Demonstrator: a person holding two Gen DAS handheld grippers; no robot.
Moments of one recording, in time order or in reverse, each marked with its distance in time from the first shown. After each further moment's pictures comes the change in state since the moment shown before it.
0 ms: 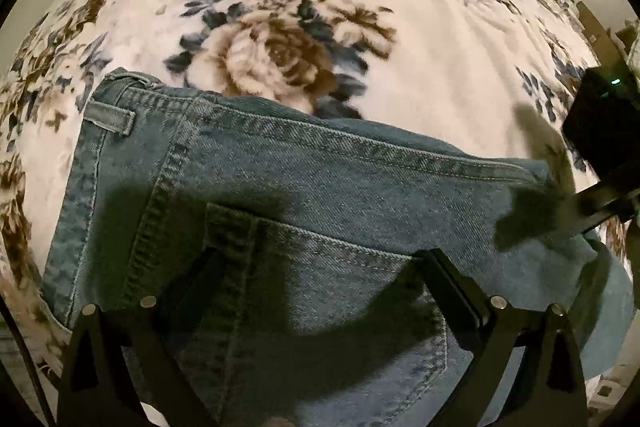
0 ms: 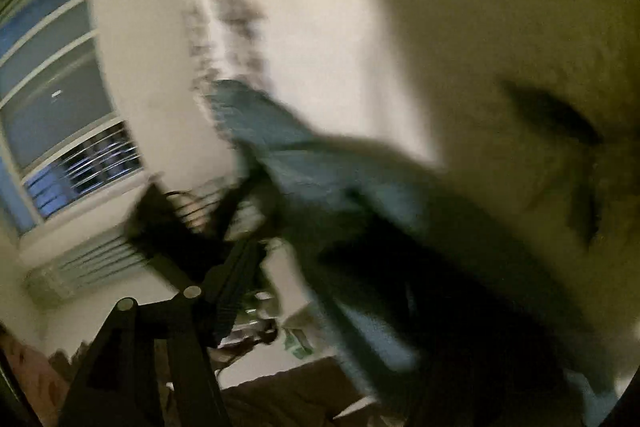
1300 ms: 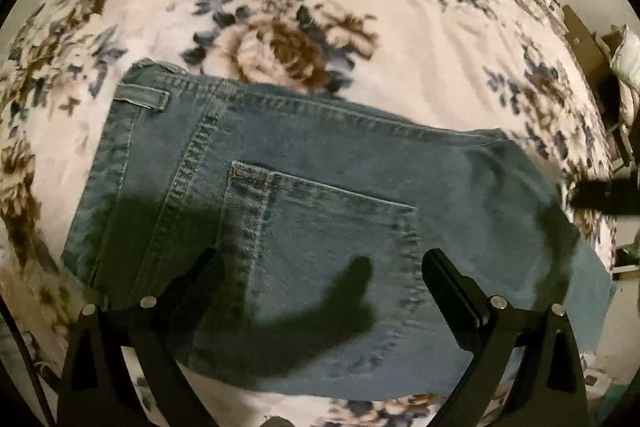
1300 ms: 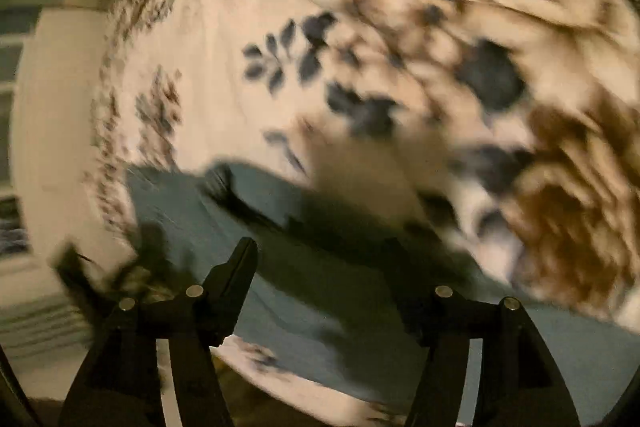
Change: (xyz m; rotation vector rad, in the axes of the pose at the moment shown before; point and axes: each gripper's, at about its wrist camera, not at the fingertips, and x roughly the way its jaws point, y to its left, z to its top) left arm -0.052 0.011 -0.029 -0.042 -0.013 -0.052; right arm -0.155 0.042 -0.113 0.049 -0.514 -0.550
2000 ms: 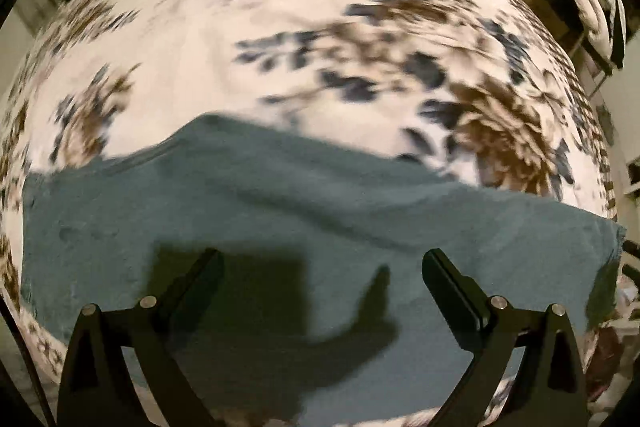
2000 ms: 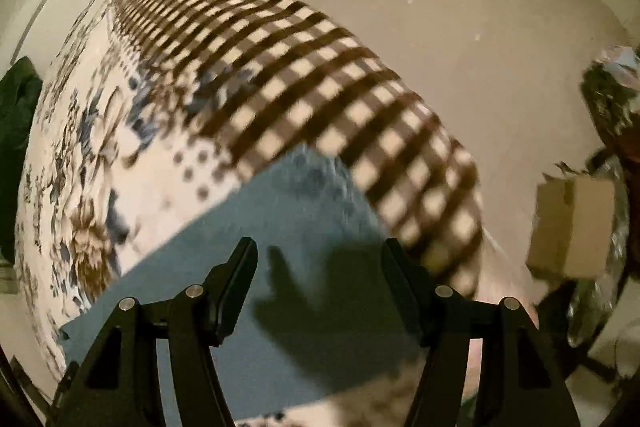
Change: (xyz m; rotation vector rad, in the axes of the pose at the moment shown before) left arm 0.024 -0.232 -0.028 0.304 0.005 0.015; right arm -0.160 -0.398 -0.287 0.788 -0.511 -0.258
